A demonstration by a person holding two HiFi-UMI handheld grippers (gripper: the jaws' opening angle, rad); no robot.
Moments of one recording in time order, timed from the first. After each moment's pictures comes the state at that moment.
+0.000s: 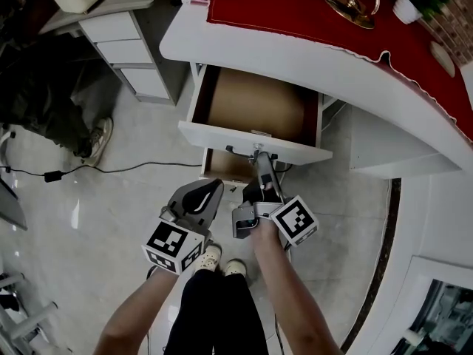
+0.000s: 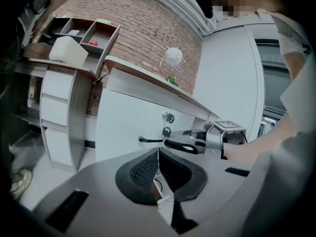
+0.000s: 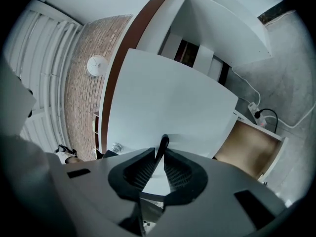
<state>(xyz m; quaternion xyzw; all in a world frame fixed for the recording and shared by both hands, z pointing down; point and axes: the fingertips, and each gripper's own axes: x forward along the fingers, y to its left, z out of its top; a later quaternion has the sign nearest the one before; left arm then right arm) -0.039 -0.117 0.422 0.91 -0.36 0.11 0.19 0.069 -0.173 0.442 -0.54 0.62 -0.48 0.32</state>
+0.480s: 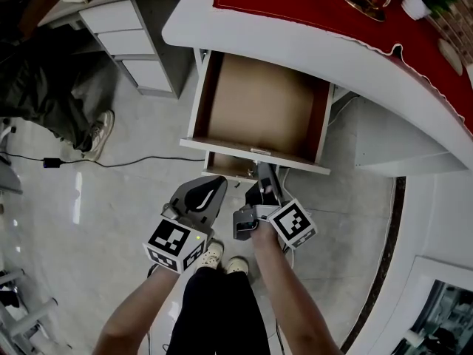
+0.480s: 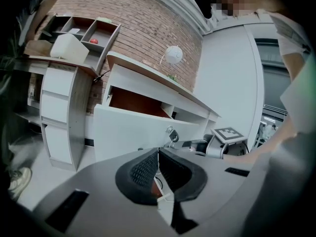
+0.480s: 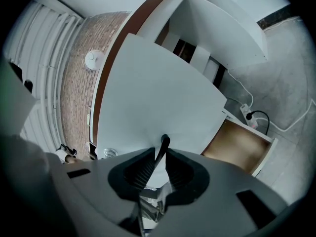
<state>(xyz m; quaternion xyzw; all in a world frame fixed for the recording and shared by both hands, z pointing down) -0.042 -0.115 0.438 0.91 -0.35 0.11 0.20 0.064 -0.157 0.483 -0.56 0.61 -0.48 0.29</state>
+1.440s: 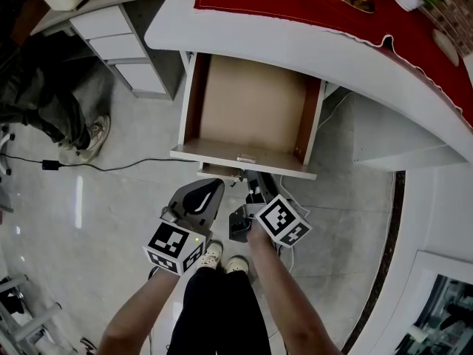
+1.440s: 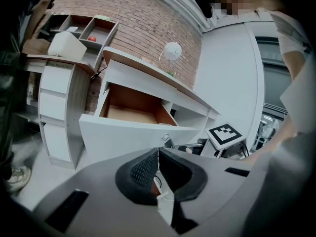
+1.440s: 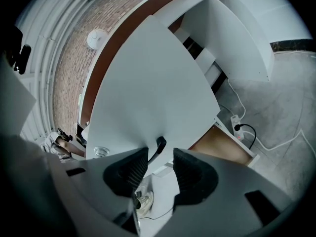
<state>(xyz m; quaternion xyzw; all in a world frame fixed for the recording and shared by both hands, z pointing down) -0.029 -0.109 0.445 0.91 -0.35 0.12 0.20 0.068 -0.148 0.512 -0.60 0.62 -0.47 0.17</state>
